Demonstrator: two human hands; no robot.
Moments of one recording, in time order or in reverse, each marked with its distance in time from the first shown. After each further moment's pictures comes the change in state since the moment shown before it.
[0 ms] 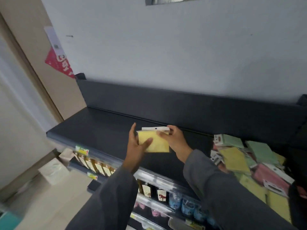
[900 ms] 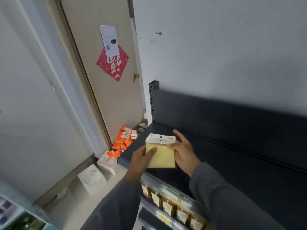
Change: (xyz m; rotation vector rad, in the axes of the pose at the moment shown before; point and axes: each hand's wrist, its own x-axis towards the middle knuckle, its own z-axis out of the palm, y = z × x) left_hand 0.212 0.022 -0.445 0.270 0.129 -0.137; right_hand 0.178 -0.024 0.460 0.640 -0.237 0.195
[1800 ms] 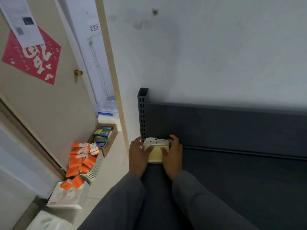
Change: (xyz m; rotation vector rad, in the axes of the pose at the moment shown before) left_hand 0.288 -0.032 -0.022 0.333 -0.185 0.198; right_hand 0.199 0.069 0.054 -0.925 0.731 -0.406
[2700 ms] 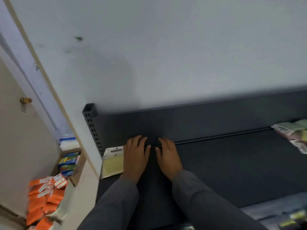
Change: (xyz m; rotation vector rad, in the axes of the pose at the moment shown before) left_hand -0.048 0.090 0.095 0.558 0.013 0.727; right_hand -0.016 0.036 -0.149 -0.419 0.187 -0.304
